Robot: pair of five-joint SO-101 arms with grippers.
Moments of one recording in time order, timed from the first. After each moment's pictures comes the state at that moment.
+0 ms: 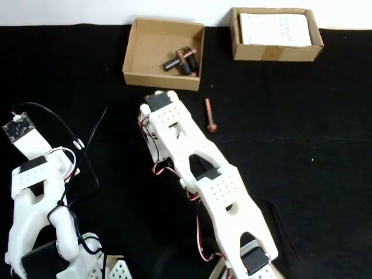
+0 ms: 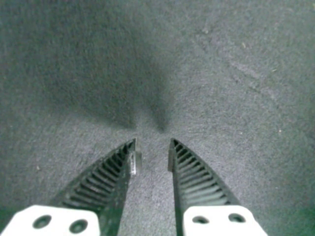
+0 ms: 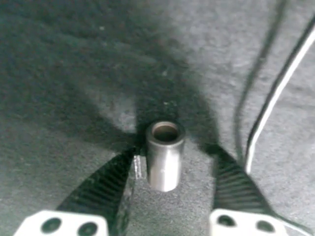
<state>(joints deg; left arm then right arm) -32.5 -21.1 58.2 41.3 15.8 -39.0 55.6 -42.8 99.8 -12.2</state>
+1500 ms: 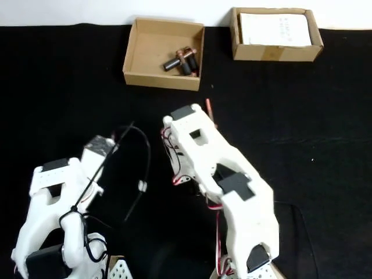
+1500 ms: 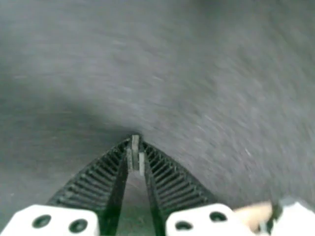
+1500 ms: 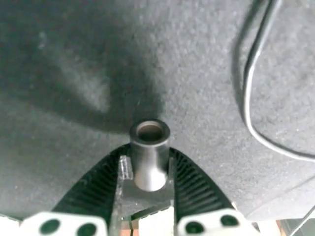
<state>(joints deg) -21.9 -21.4 64.5 65.5 -42.1 -35.6 26.3 1.0 93.2 -12.2</state>
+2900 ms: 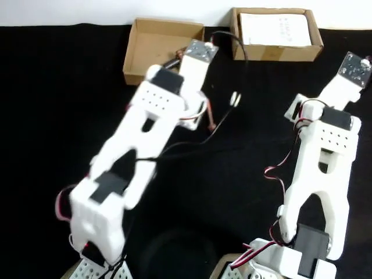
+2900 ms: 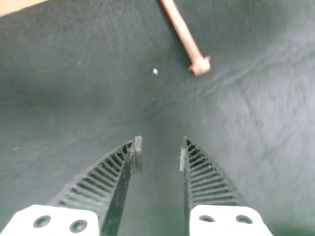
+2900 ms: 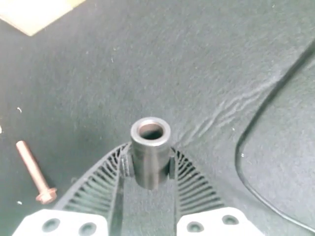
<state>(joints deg) 22.4 26.8 -32.1 90.2 9.5 11.5 -9.3 15.3 56.1 -11.9</state>
